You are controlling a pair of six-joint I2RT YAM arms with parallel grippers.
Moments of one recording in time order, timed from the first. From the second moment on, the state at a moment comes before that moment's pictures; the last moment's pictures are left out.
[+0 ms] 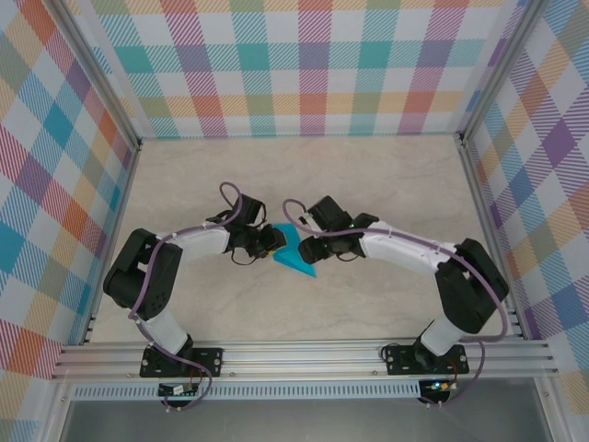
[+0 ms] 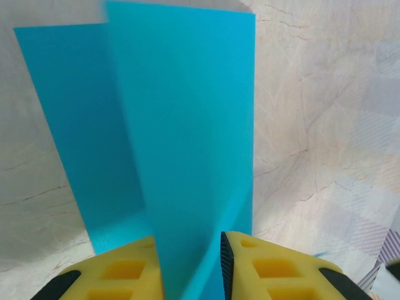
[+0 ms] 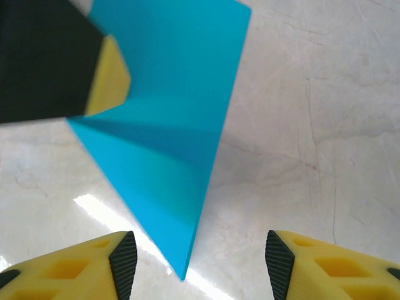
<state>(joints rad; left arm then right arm) -0.48 1.70 0.91 -0.21 0.41 -0.87 0.81 1.57 1.04 -0.51 0.00 0.21</state>
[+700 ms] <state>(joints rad) -0.48 1.70 0.97 -0.22 0.41 -0.87 1.01 1.69 0.95 -0.31 0.22 0.10</state>
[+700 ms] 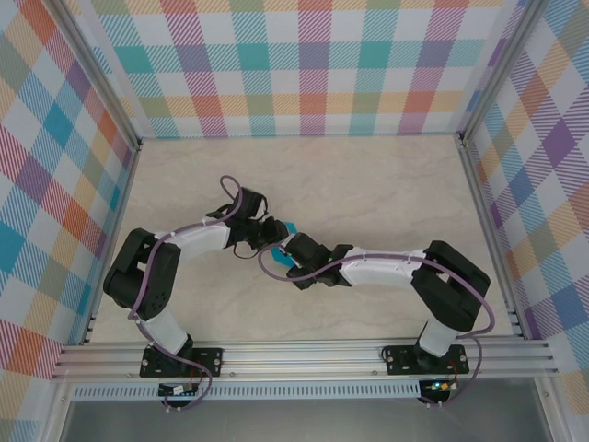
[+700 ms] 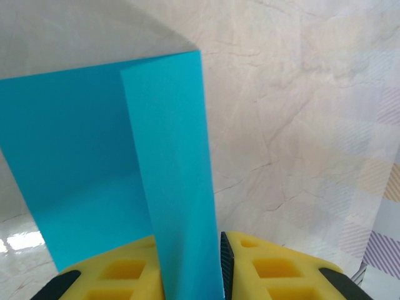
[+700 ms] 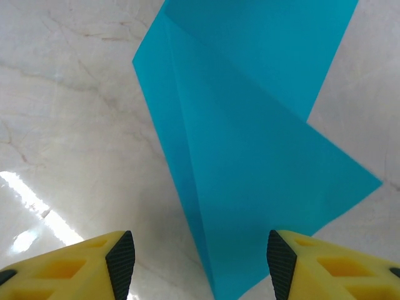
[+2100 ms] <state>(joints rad) -0.23 1.52 1.05 -0.48 0.44 -0.75 1.01 1.77 0.97 -0.29 0.29 0.11</state>
